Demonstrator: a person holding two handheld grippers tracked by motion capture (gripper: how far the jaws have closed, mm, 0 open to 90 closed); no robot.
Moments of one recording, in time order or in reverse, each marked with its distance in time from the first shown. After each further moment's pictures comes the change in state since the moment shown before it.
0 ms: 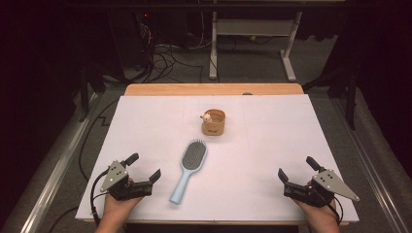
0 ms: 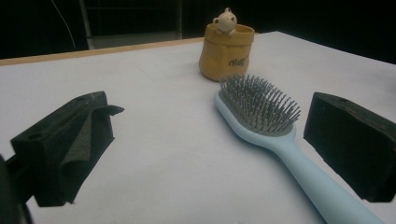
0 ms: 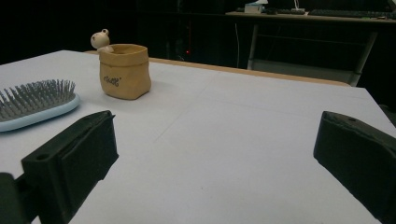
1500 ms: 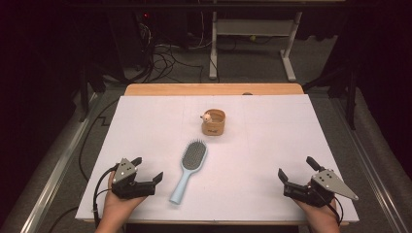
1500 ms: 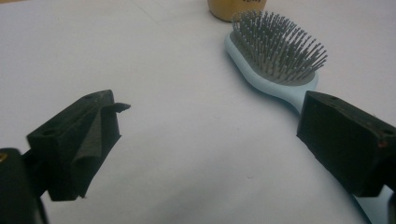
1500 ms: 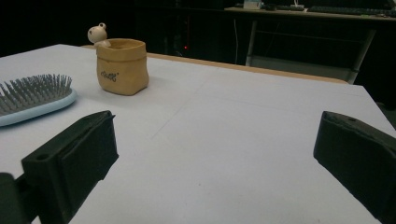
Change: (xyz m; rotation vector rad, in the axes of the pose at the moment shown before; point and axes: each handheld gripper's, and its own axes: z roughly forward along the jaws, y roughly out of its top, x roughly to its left) left arm -0.003 0.004 0.011 0.261 0.036 0.000; right arm 0.000 0.001 0.001 0.020 -0.009 -0.021
